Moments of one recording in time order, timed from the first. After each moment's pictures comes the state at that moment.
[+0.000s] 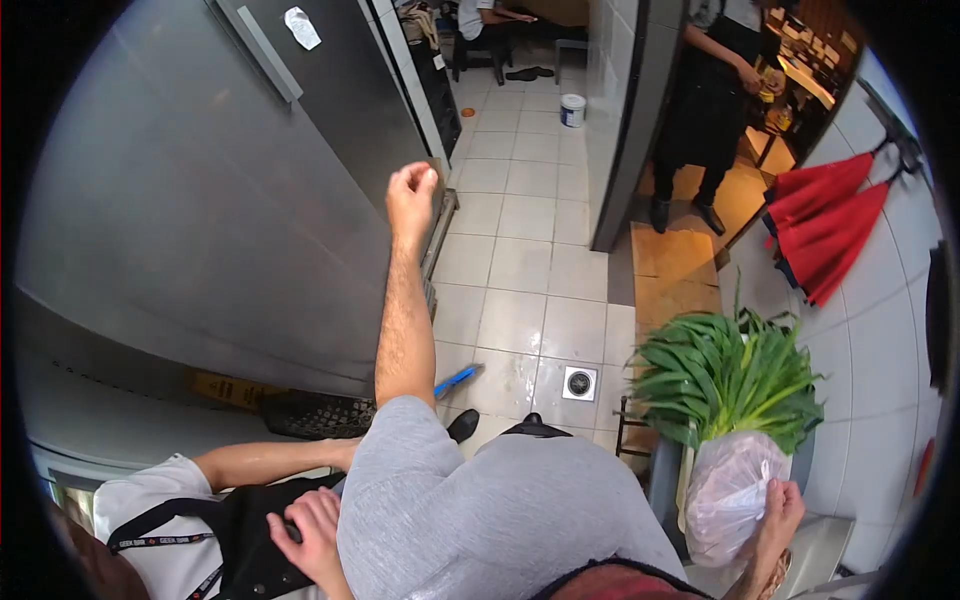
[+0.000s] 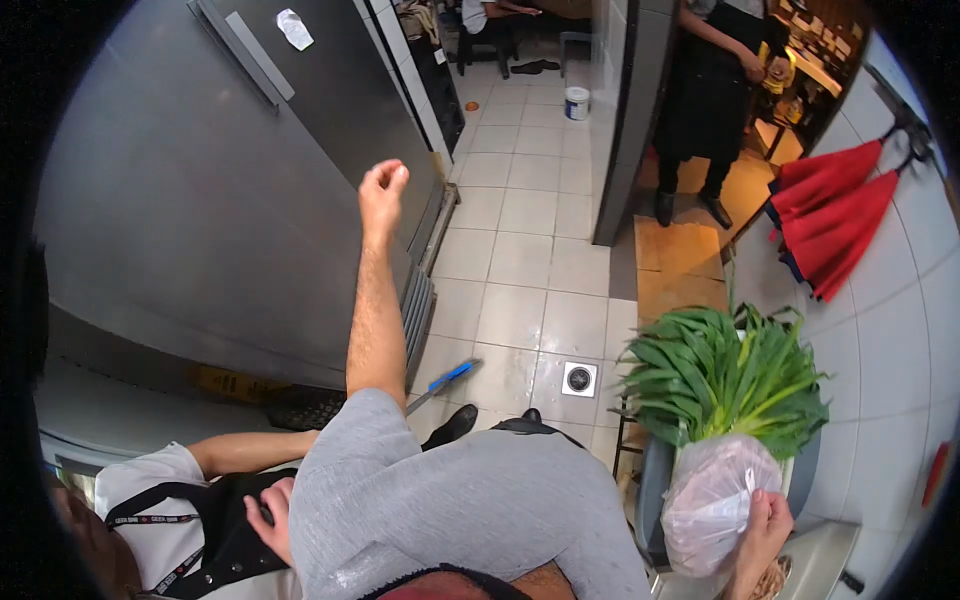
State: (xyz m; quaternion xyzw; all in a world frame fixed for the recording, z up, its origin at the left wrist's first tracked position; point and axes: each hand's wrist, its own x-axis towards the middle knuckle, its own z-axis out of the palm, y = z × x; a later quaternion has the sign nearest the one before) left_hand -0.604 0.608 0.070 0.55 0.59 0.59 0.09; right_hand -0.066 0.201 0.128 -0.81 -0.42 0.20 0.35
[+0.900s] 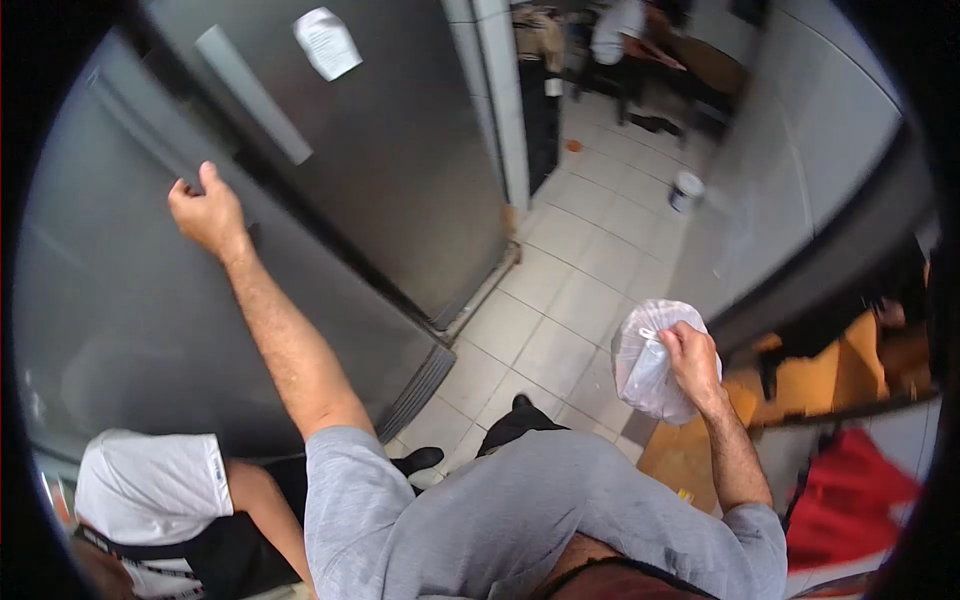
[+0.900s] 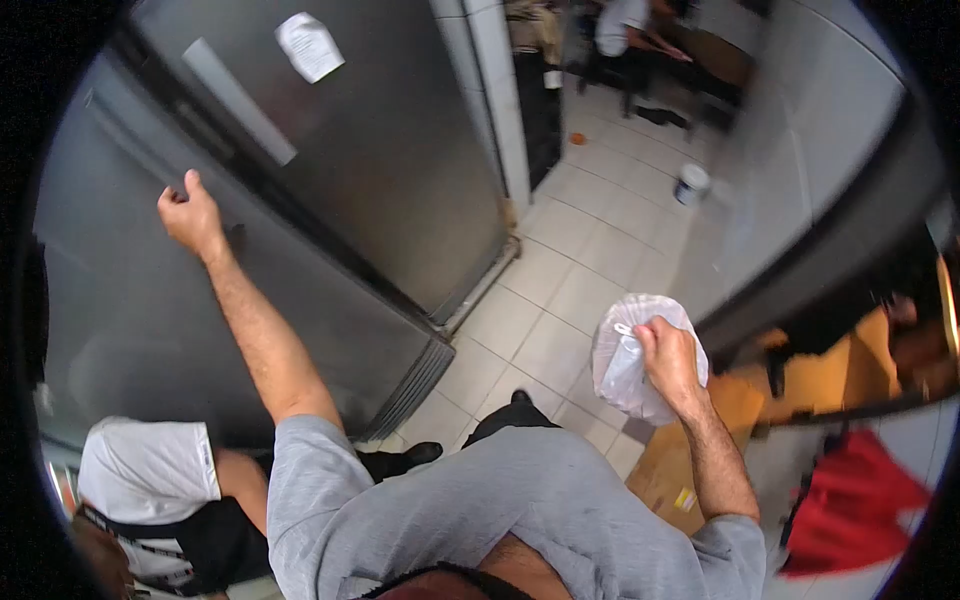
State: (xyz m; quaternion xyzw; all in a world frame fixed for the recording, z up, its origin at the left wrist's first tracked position) left_hand -0.817 0.797 0.273 0.16 0.71 0.47 -0.50; right_hand -0.284 0.946 0.075 -0.47 -0.82 0.24 0.23
